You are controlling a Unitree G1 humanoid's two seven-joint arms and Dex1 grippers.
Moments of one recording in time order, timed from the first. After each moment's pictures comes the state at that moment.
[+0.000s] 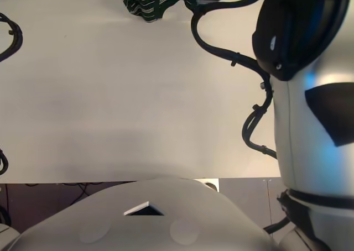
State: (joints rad) left arm -1.59 0.57 -0.14 1.33 0.32 -0.16 -0.44; right arm -1.65 -0.24 -0.42 1.33 0.32 0.00 0.30
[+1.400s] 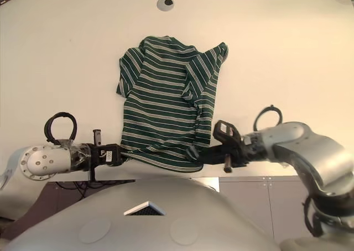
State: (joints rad) left arm 0.45 1.08 -0.31 -0.92 0.15 0.73 -0.90; right arm 0.08 -0.79 0.13 -0.78 0.67 1.35 0.97
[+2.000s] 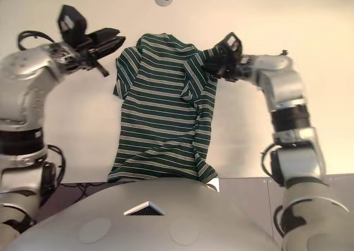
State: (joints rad) left arm -0.32 0.50 -0.07 -0.11 -0.29 0.60 -0.68; right arm -0.48 -0.44 0.24 0.38 0.20 0.47 0.81
